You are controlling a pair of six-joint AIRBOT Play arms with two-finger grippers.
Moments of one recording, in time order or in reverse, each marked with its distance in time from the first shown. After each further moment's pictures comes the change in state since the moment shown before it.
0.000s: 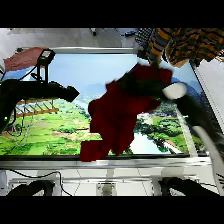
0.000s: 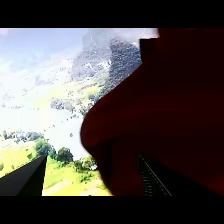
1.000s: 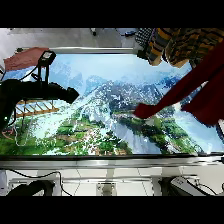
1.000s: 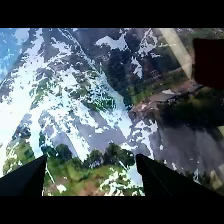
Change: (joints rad) left arm 0.000 0.000 0.000 0.002 0.027 -0.003; right arm -1.340 0.018 0.685 0.612 0.299 -0.064
